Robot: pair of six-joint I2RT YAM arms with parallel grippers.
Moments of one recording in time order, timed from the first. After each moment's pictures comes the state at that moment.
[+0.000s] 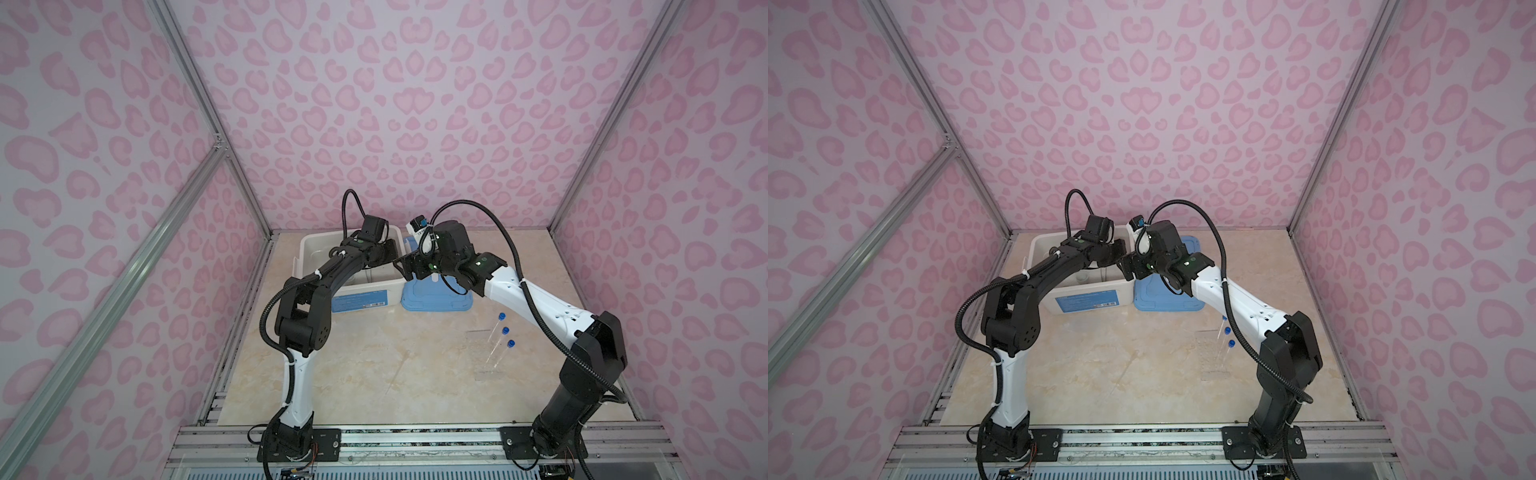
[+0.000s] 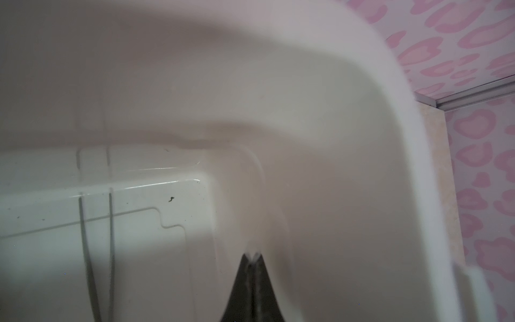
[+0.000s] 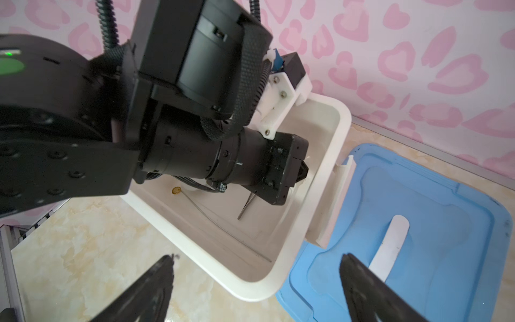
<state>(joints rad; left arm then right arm) -0.39 2.14 1.78 -0.47 0.16 -0.56 0.65 1.73 1.54 -0.36 -0.14 0.12</state>
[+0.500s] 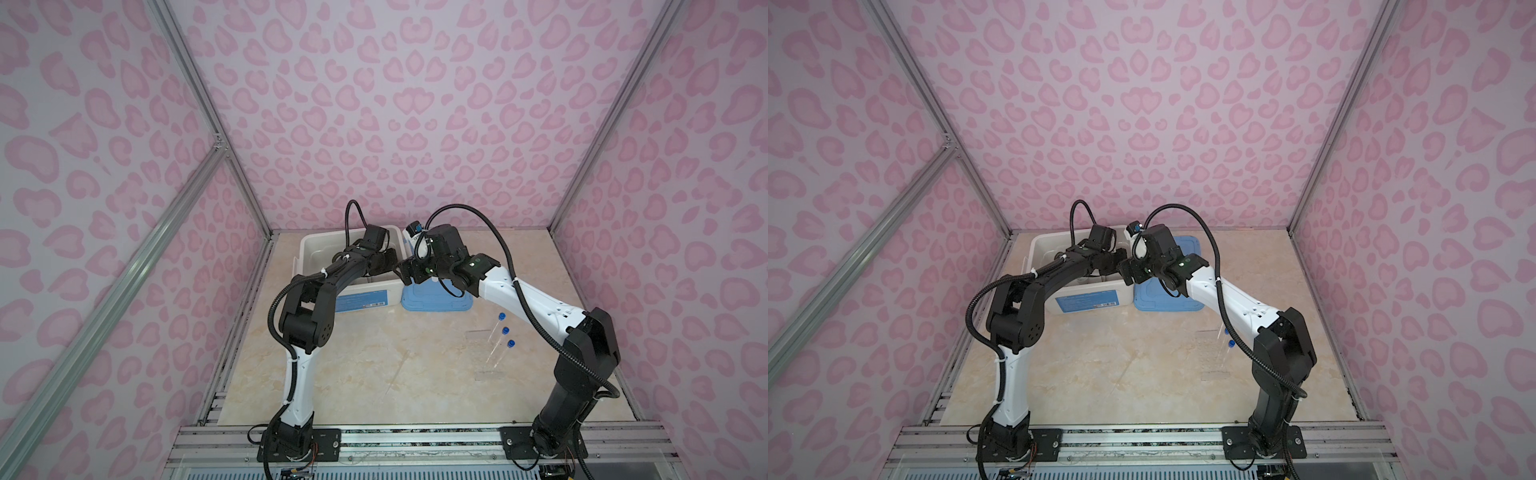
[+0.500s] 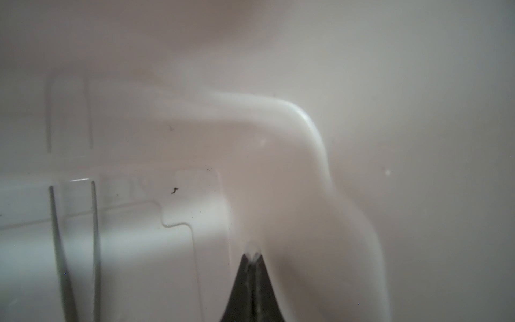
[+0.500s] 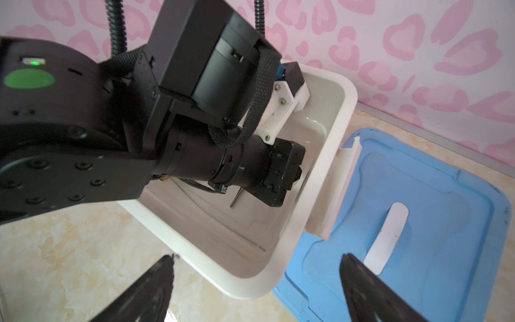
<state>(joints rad) -0.39 2.19 1.71 -0.40 0.17 -0.56 0.67 1.76 1.54 -0.40 -0.10 0.10</state>
